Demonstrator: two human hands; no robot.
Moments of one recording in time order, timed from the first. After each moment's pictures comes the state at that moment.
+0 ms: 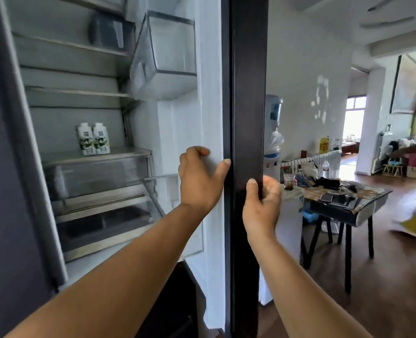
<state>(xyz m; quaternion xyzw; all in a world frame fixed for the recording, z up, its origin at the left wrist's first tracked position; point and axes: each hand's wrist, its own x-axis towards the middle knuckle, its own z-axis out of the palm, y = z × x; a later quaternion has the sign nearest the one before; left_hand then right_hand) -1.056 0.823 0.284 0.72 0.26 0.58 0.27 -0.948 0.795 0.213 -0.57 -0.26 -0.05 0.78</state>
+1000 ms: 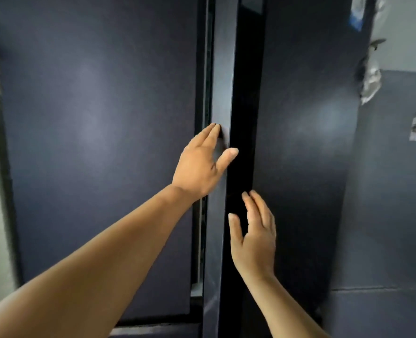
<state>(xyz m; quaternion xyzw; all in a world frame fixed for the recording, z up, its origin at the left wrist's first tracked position) -1.346 1.002 0.325 0.77 0.40 0.49 -0.08 -1.225 0.984 0.189 -0.50 -0.61 -0.13 0.61</state>
